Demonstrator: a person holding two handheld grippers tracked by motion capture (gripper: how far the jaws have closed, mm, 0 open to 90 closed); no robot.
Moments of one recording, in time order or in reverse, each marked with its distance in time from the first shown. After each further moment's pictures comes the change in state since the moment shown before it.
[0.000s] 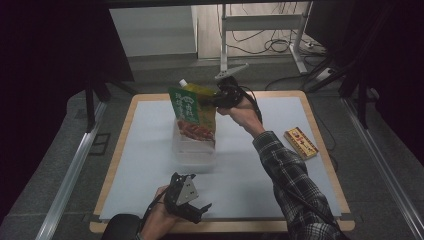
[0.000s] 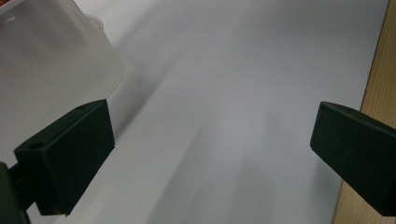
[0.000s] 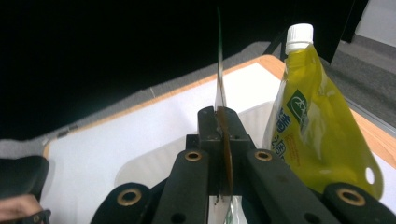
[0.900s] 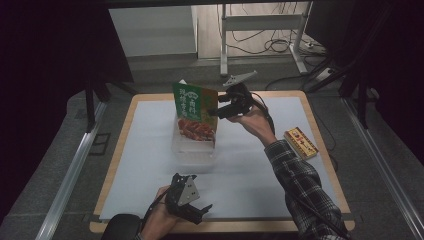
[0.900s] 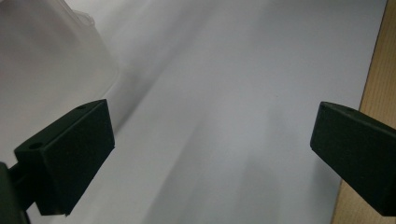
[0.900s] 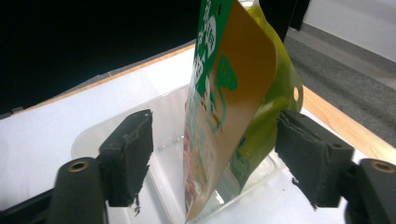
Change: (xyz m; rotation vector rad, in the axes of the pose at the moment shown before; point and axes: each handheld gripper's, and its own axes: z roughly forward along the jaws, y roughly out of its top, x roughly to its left) left arm -0.002 0.000 0.002 0.009 -0.005 0.005; right arm 0.003 -0.022 -0.021 0.060 -0.181 -0.037
